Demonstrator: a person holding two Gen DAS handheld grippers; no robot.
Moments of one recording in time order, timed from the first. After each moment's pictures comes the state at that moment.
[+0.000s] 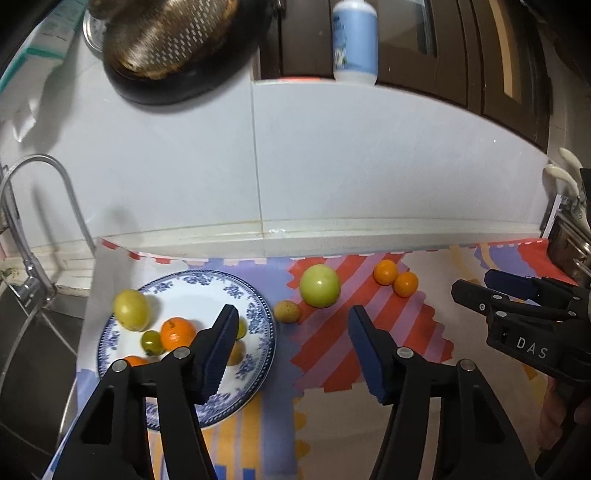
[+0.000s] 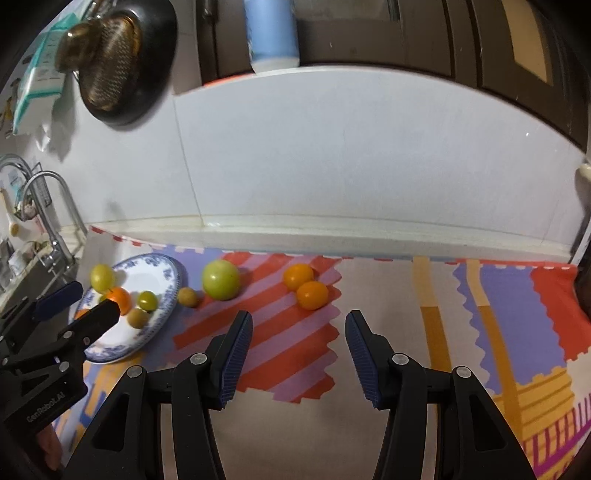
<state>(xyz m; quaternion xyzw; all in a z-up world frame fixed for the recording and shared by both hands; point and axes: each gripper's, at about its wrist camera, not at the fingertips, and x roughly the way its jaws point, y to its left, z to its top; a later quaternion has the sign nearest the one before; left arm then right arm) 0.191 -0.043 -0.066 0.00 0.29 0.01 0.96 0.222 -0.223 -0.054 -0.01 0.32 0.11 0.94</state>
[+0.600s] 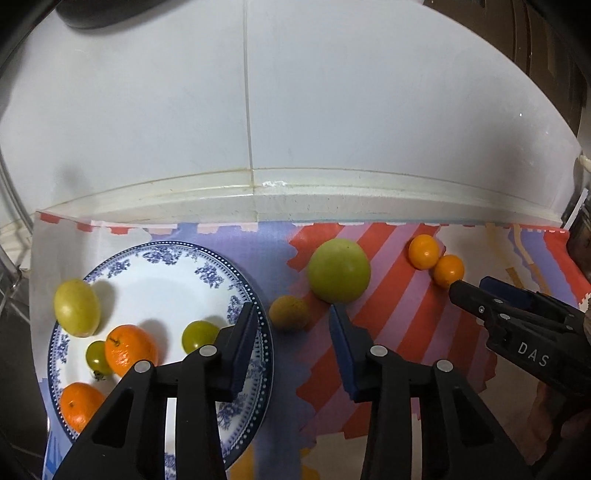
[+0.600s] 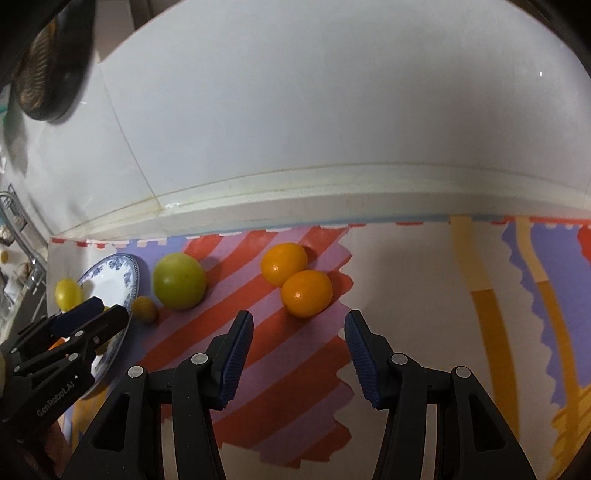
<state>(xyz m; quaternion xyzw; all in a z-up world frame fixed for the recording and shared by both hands) 0.275 -0.031 -0.110 -0.02 0.39 -0.01 0.92 0.299 -0.221 -0.109 0.06 0.39 0.10 0.91</state>
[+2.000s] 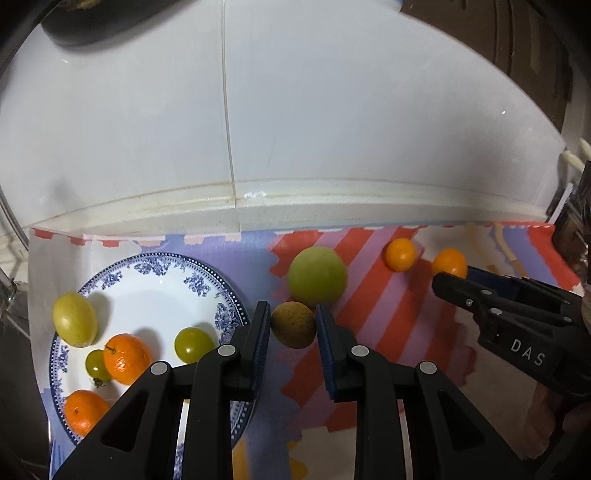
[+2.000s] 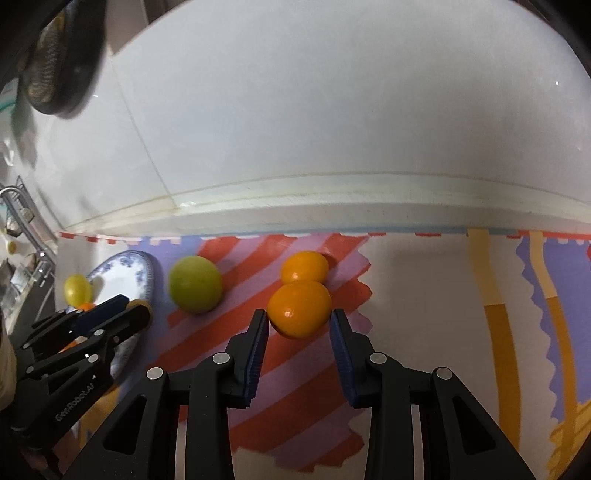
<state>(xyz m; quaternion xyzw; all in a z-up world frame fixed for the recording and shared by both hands) 0.274 -0.038 -0.072 -0.01 0.39 -0.04 0.92 0.294 -0.209 -0.090 0.04 0.38 0.14 0.91</state>
